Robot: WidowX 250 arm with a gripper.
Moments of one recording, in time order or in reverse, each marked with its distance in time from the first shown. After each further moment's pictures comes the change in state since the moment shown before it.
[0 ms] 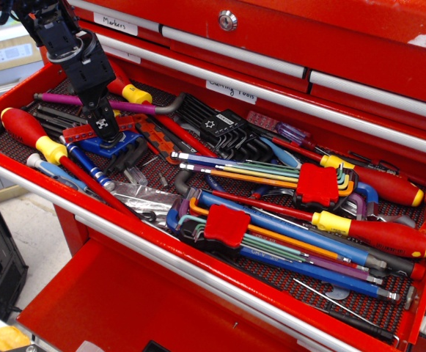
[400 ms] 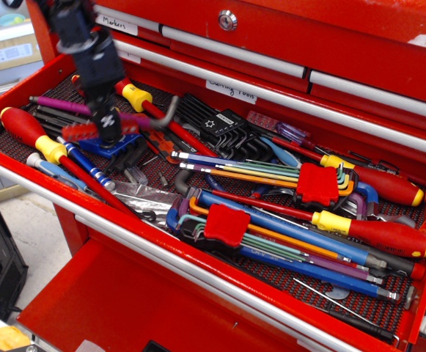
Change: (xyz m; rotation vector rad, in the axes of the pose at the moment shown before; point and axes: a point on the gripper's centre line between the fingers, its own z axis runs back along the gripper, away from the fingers) arm 0.016 -0.022 0.031 0.002 0.137 -0.039
